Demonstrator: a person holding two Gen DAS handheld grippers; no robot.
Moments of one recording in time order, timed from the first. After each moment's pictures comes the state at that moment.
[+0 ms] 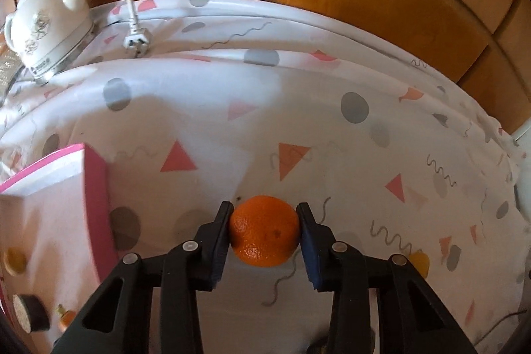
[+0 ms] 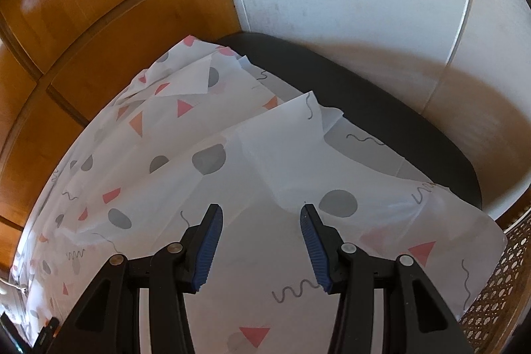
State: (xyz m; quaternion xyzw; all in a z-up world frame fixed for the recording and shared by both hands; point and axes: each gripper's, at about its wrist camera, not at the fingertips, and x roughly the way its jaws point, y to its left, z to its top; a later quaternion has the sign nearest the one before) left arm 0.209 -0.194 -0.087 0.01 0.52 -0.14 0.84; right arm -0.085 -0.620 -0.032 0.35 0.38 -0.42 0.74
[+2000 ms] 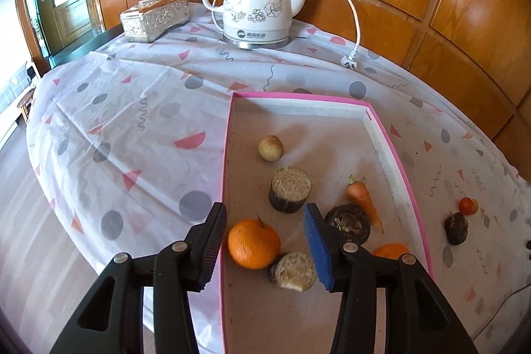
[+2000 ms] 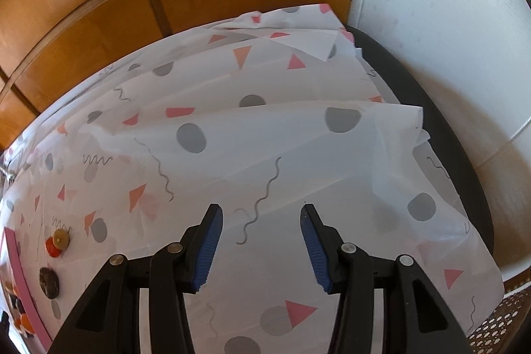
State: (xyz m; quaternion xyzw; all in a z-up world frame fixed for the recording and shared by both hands) left arm 0.067 0.047 -0.038 -0.07 0.45 0.01 0.89; right arm -0.022 -0.551 -0.041 0.21 0.47 -0.29 0.81
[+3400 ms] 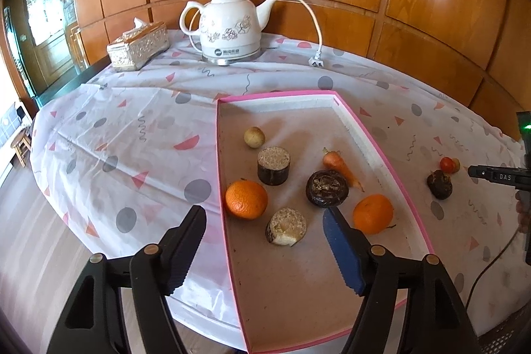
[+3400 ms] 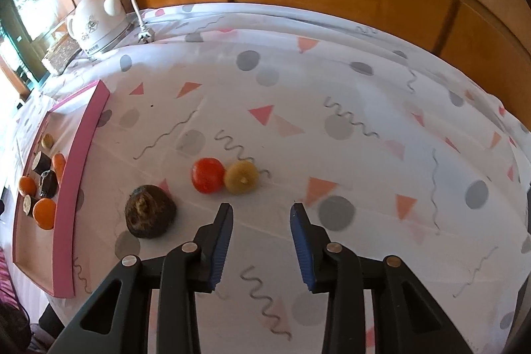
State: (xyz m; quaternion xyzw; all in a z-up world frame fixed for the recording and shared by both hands) left arm 0.018 0.038 -0.027 -0.01 0.42 -0.03 0.91; right arm 0.081 -0.353 -0.061 0.03 0.50 0.03 0.86
